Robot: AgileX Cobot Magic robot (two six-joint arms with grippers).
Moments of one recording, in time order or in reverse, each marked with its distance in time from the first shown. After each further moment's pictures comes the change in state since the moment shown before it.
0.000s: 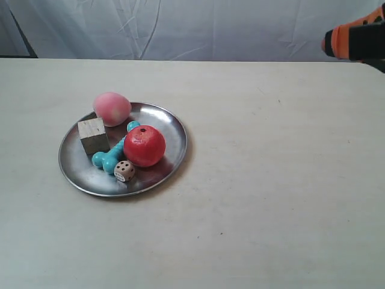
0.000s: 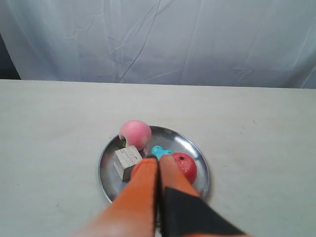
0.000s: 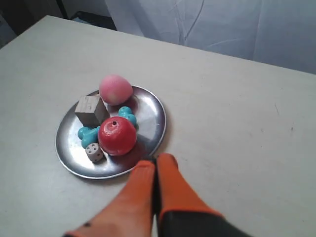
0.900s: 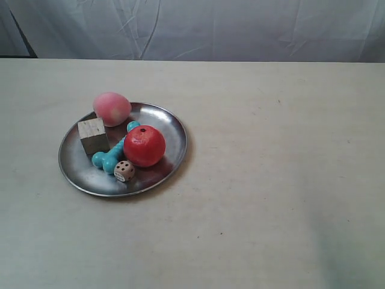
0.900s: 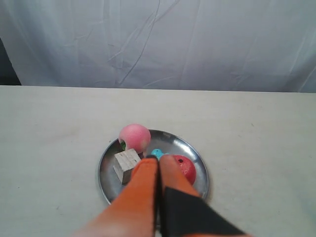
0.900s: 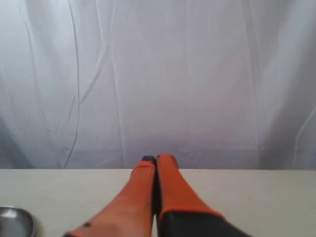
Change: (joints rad) left arm 0.000 -0.029 0.000 0.000 0.004 0.000; right arm -0.416 -0.847 0.677 -0.035 -0.416 -0.050
